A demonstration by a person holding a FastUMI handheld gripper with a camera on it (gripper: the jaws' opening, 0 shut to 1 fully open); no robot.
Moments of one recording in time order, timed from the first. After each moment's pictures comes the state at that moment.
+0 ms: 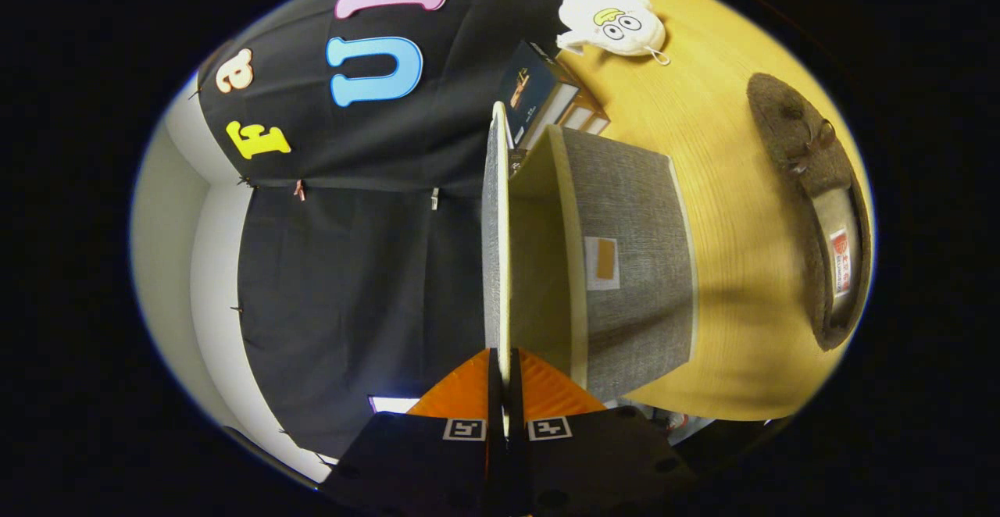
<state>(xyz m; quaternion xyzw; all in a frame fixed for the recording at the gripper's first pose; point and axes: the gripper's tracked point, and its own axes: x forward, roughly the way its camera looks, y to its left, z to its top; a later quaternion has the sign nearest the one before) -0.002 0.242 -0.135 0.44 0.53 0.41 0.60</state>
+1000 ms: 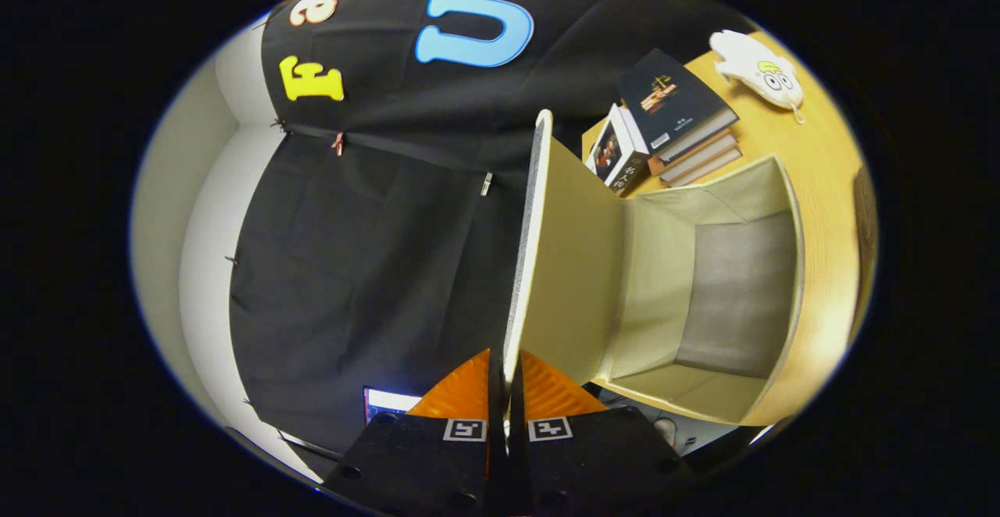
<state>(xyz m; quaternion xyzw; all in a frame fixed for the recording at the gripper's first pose) -0.035 0.376 -0.015 0.36 0.48 0.49 0.63</state>
